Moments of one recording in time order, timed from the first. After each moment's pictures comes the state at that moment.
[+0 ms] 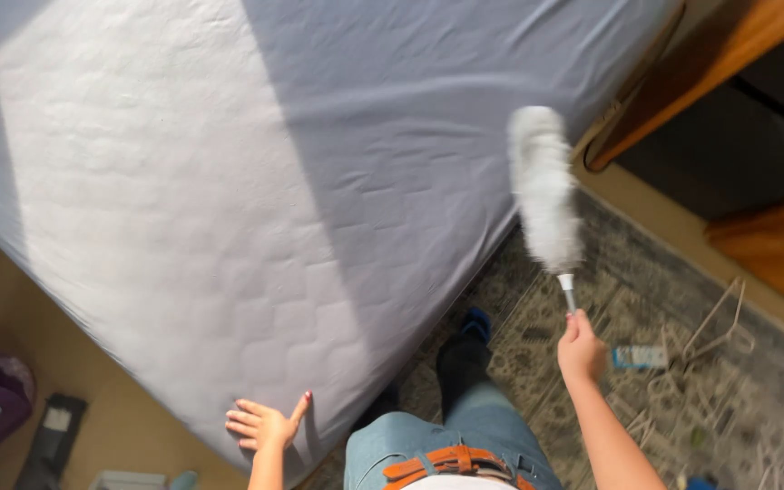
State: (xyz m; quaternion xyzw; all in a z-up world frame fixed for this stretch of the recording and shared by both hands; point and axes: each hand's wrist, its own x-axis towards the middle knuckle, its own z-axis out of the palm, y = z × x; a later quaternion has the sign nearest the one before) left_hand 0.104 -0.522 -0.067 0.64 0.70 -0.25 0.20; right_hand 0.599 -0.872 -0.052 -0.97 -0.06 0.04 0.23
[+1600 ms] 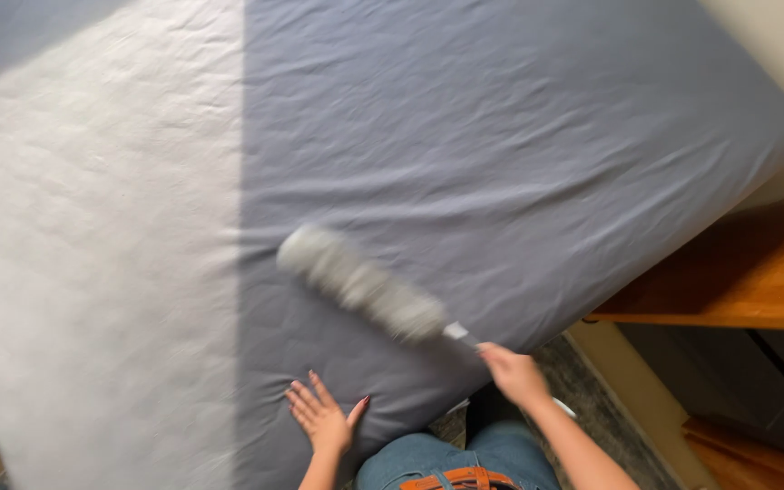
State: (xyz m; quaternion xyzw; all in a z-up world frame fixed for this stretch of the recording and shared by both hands) left_hand 0.568 -0.527 -0.090 0.75 0.64 0.08 0.13; right_hand 0.950 -0.617 0.022 -0.81 -0.37 0.38 0.25
